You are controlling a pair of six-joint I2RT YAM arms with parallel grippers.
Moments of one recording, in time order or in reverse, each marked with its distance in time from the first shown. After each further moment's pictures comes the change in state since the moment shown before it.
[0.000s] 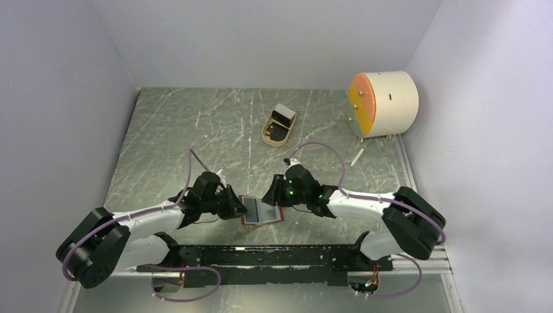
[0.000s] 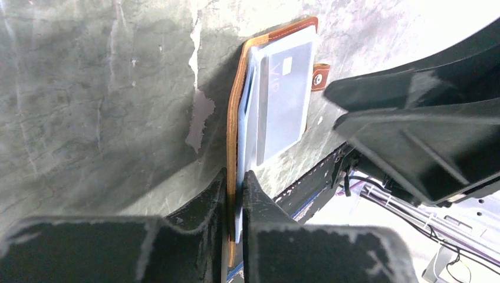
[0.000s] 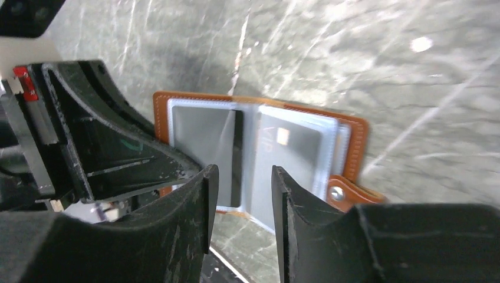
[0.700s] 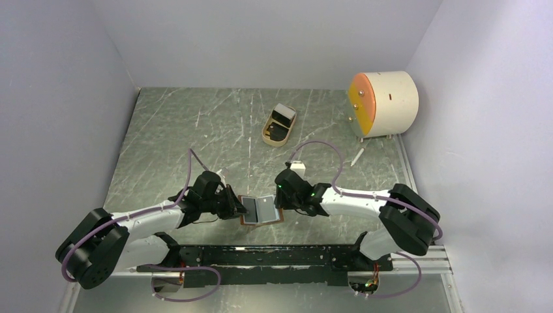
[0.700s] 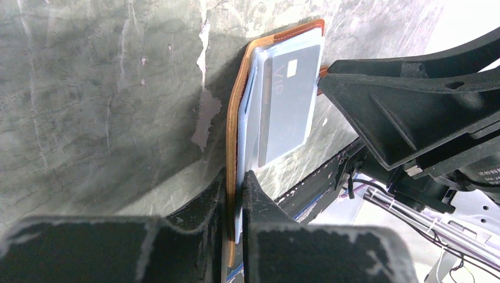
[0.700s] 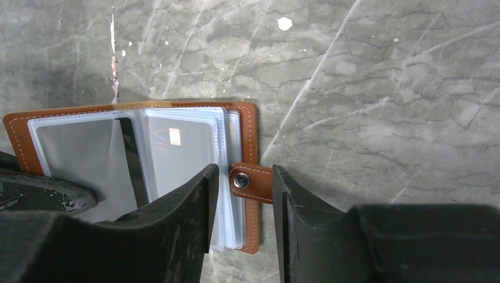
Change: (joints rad) left arm 0.000 -0.013 0.013 -0.054 -0.019 0.004; right arm 0.069 0.008 0.109 -0.374 0.351 -0.036
